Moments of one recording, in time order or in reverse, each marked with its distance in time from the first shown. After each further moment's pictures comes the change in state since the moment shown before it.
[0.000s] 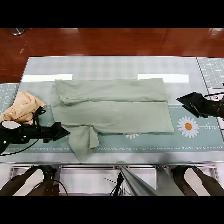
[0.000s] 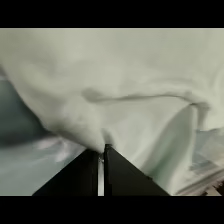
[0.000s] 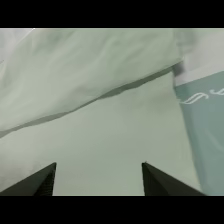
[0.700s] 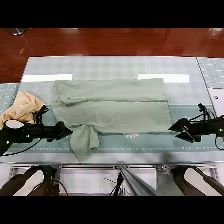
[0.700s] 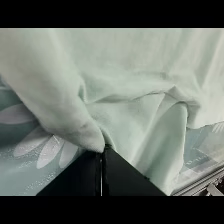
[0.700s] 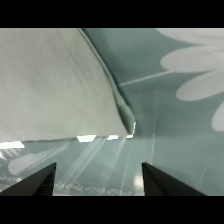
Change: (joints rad) left arm -0.050 0.001 -0.005 -0.026 0.026 0.005; right arm -0.014 -0.178 -0.148 -0.282 0.180 0.086
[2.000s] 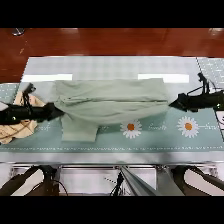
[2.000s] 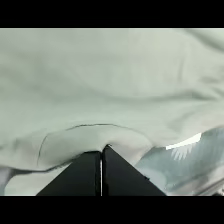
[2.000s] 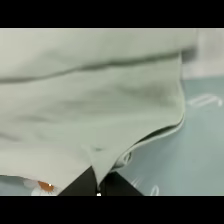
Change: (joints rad) left arm 0.040 -0.050 0.334 0.002 -0.074 -0.019; right arm 0.188 -0.132 0.342 0.152 -0.134 -0.117
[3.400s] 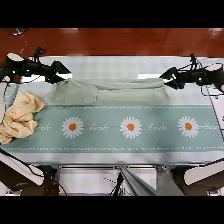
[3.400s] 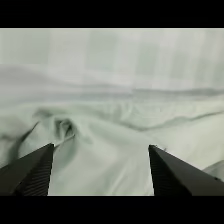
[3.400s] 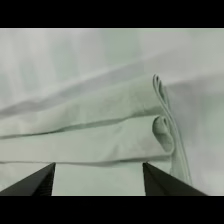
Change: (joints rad) left arm -0.080 -0.813 0.984 0.056 -0.081 -0.161; right arm 0.054 -0.555 0.529 0.175 -0.088 0.056
